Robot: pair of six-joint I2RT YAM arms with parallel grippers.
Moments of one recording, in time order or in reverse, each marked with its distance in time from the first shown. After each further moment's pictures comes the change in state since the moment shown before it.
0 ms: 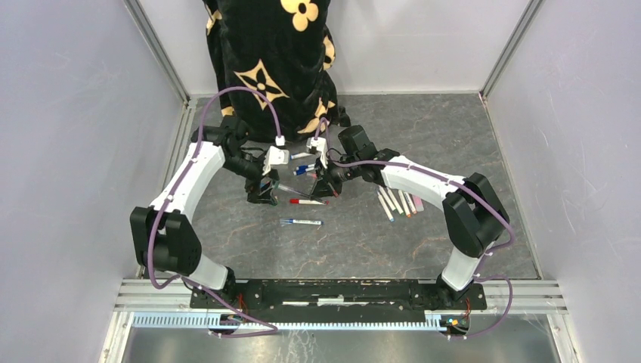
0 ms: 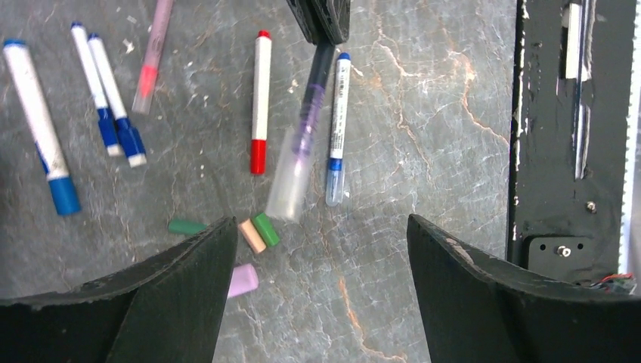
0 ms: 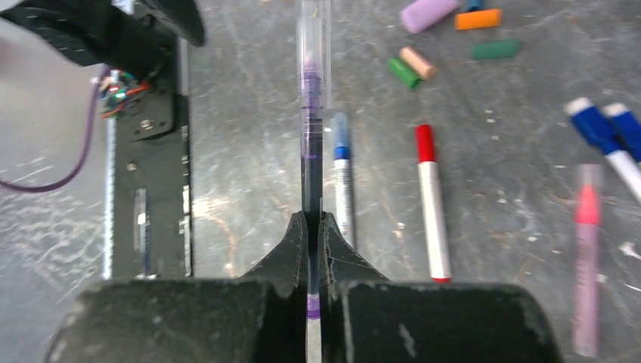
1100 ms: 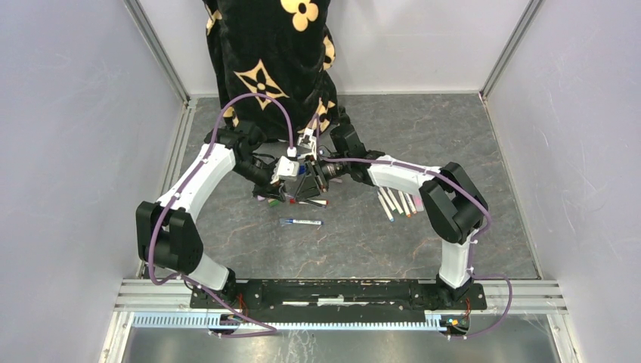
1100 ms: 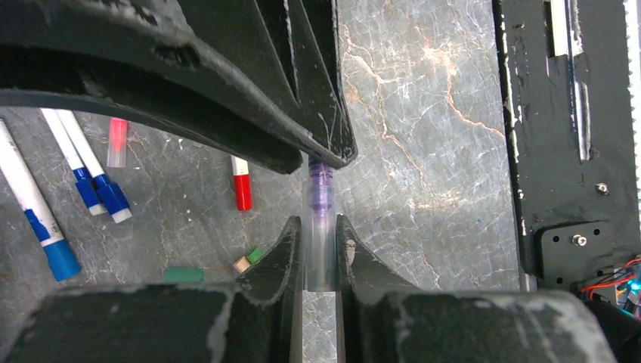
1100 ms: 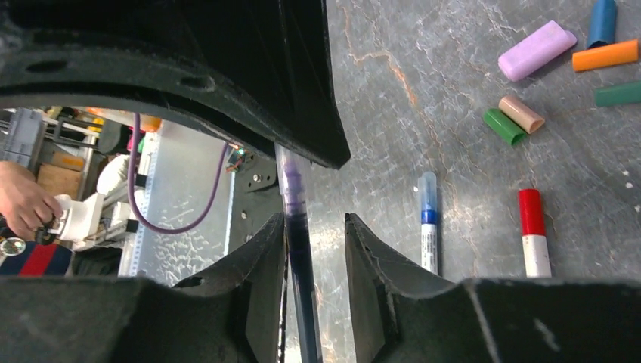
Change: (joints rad) left arm -0.105 0.019 -0.029 -0.005 0.000 0.107; right arm 0.010 0.154 0.048 0.266 -0.270 0.417
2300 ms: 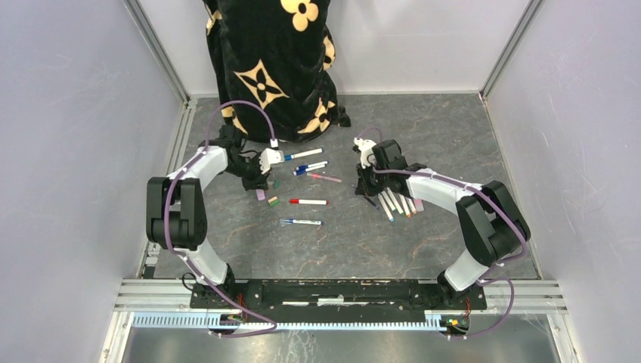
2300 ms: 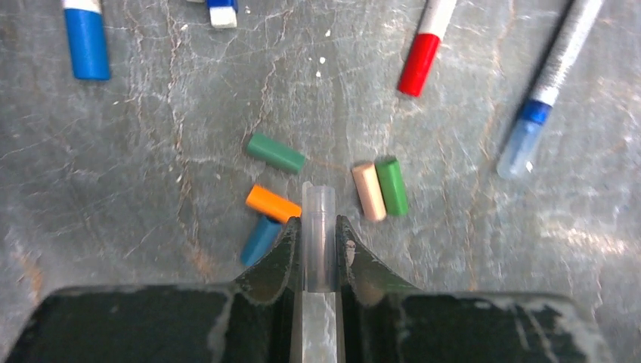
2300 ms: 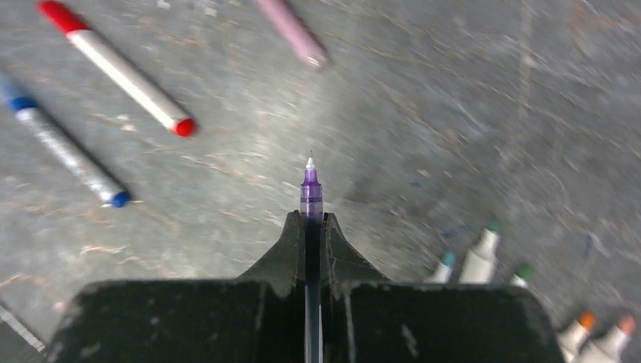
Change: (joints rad) left arm 0.233 0.154 -0.149 0.452 -0.145 -0.185; right arm -0.187 -0.256 -0.330 -0.231 0.739 -0.189
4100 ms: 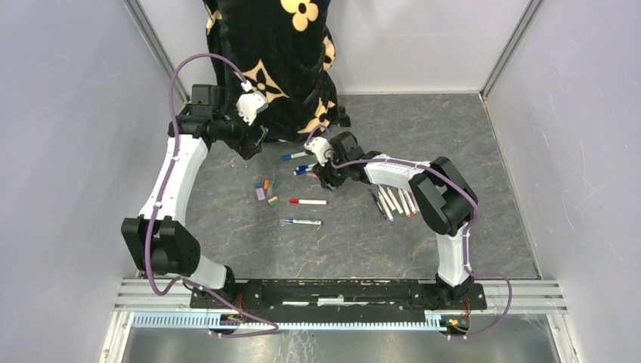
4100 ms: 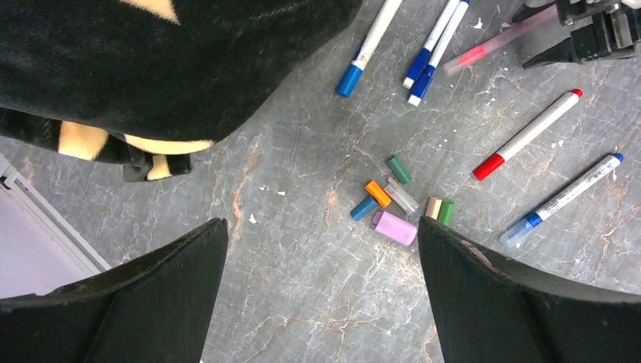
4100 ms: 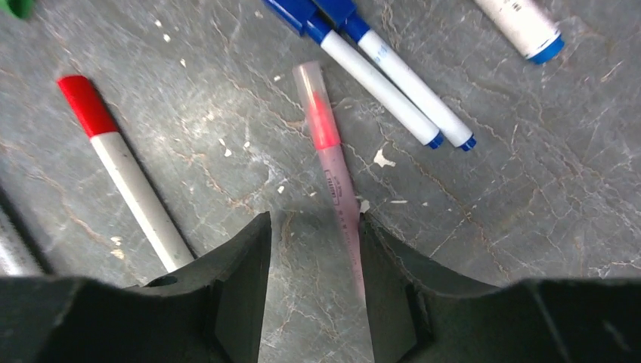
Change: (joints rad) left arm -0.028 -0.189 0.346 -0.029 -0.259 -0.560; right arm 0.154 0.343 0.350 0.050 0.080 -0.326
